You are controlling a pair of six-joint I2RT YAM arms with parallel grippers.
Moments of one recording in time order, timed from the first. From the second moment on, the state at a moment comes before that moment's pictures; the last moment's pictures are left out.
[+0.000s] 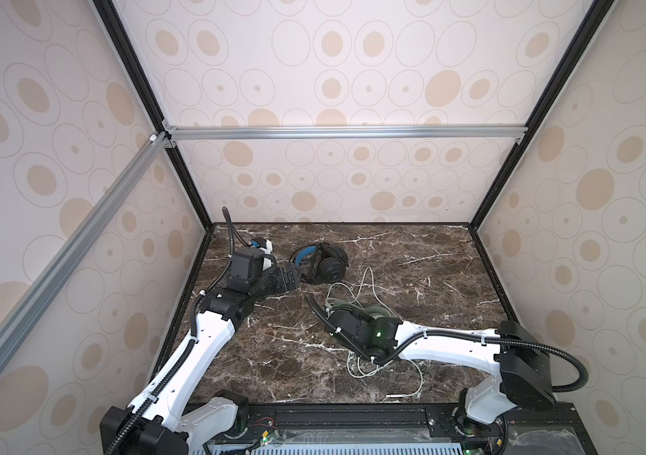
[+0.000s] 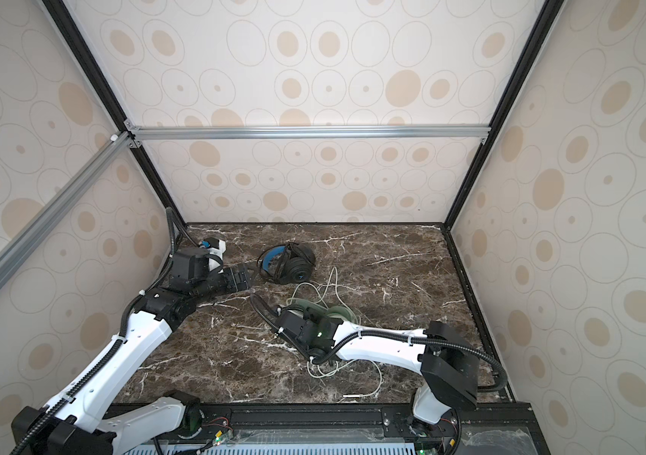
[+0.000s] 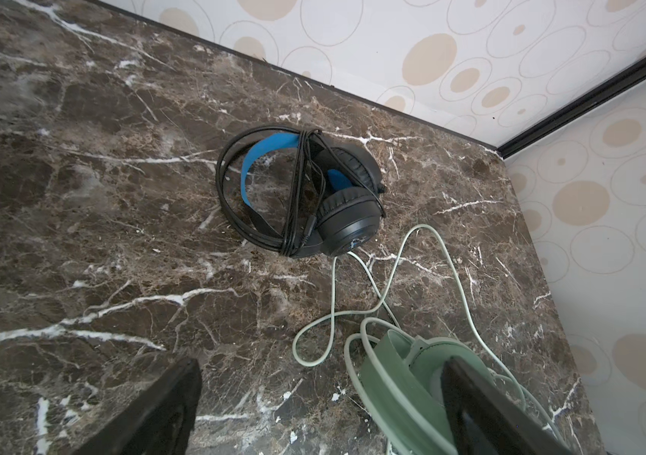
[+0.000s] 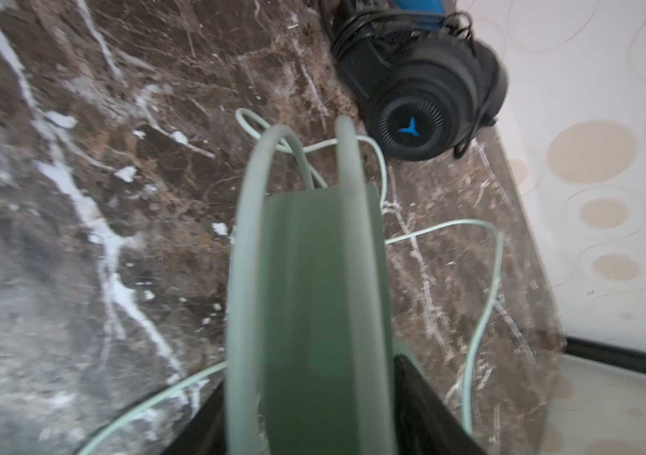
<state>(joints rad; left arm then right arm) -0.30 1.10 1.00 -0.53 0.14 -0.50 1.17 1.58 1.06 -0.51 0.59 -0.08</state>
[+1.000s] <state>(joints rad) -0.67 1.26 0.79 -0.59 0.10 -0.70 0.76 1.31 1.10 -0.45 0.00 0.10</state>
